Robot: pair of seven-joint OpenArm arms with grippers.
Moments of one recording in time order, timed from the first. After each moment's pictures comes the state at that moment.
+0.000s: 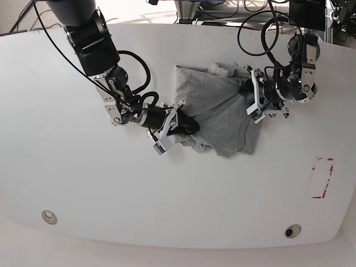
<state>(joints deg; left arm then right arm) 3.6 -21.5 2.0 91.2 -16.9 -42.4 52.4 18.0 10.8 -25.7 54.9 39.3 38.4 -22.2</state>
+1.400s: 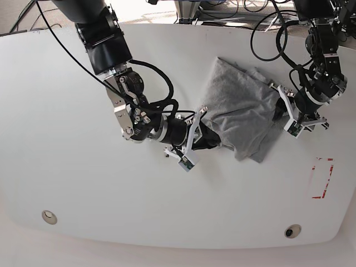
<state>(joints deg) 7.5 -18.3 -16.5 106.7 -12.9 -42.1 49.9 17.1 4.9 -22.6 79.7 36.6 30.1 -43.1</state>
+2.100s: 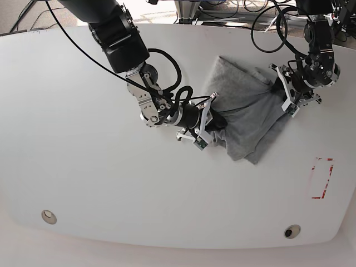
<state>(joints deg) 7.6 -18.9 -13.7 90.0 -9.4 -42.5 48.0 16.3 -0.3 -24.2 60.1 19.0 35.1 -25.6</state>
